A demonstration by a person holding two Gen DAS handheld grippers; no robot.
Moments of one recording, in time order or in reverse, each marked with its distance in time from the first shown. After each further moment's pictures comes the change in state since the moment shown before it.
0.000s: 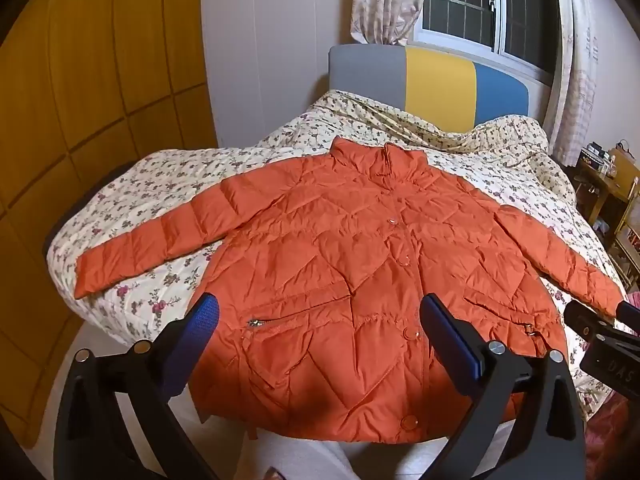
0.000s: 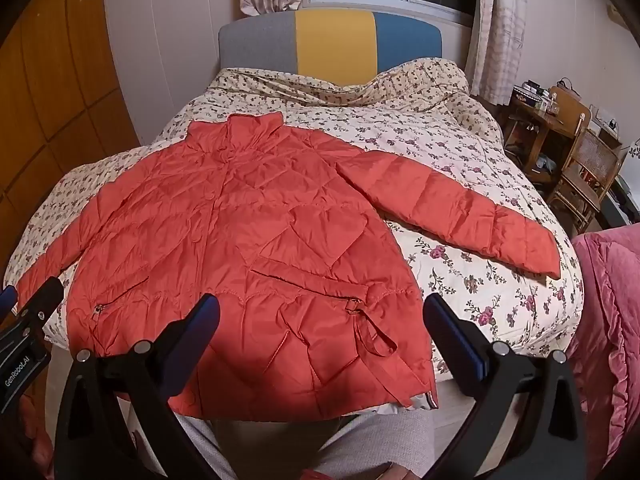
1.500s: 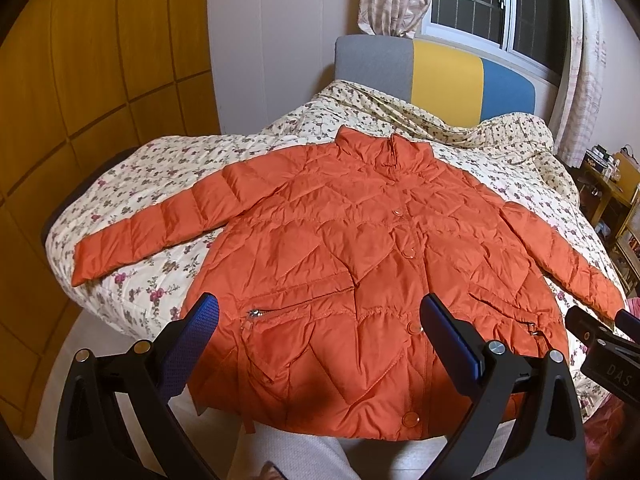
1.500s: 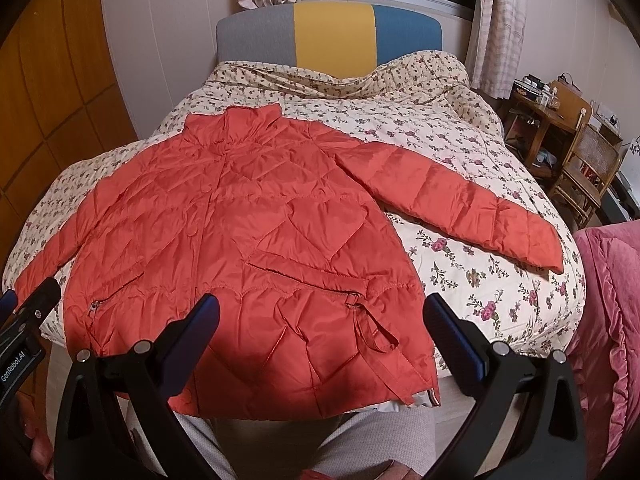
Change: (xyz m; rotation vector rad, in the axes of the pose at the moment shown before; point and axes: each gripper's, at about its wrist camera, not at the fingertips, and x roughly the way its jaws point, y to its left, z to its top) left arm 0.006 0.002 -0.006 -0.033 0.032 -0.004; right arm 0.007 -0.003 -0.003 0.002 0.023 0.002
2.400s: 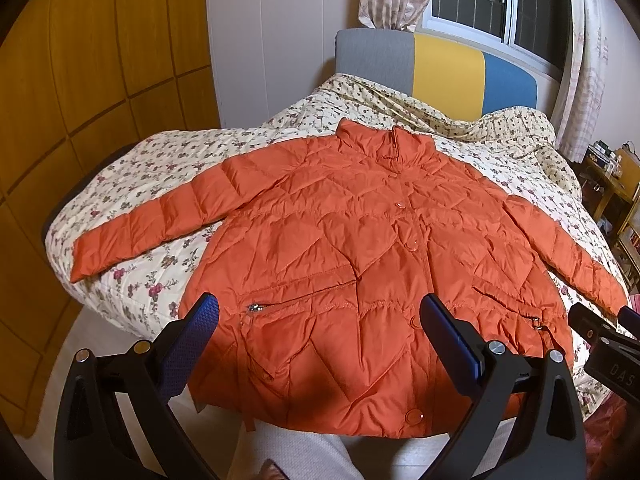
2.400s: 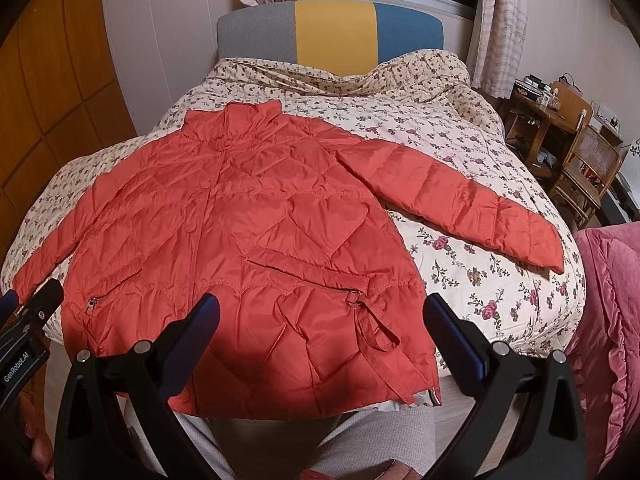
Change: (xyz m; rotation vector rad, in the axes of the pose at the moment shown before) left arm 0.006 0.002 0.000 0.003 0.024 0.007; right arm 0.002 0.001 -0.001 -0.002 0.008 -0.002
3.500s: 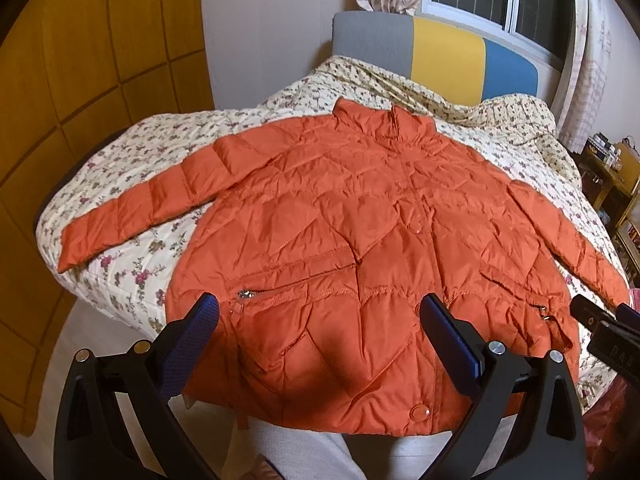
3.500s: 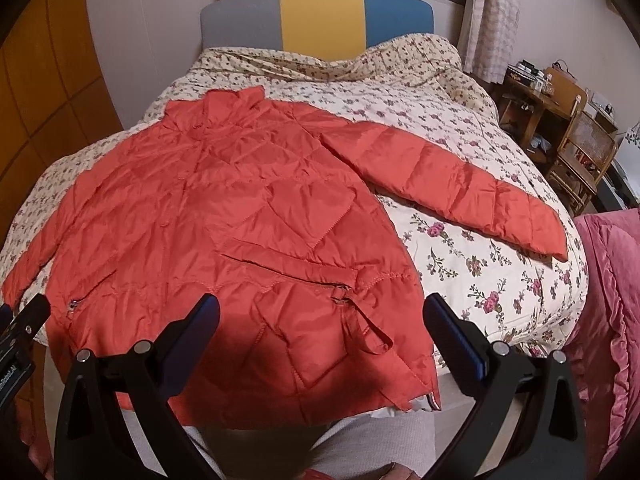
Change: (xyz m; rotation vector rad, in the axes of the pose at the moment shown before) left arm 0.027 0.000 -0.007 0.001 0.065 -0.021; right arm 0.032 -0.013 -0.001 0.034 0.054 -0.034
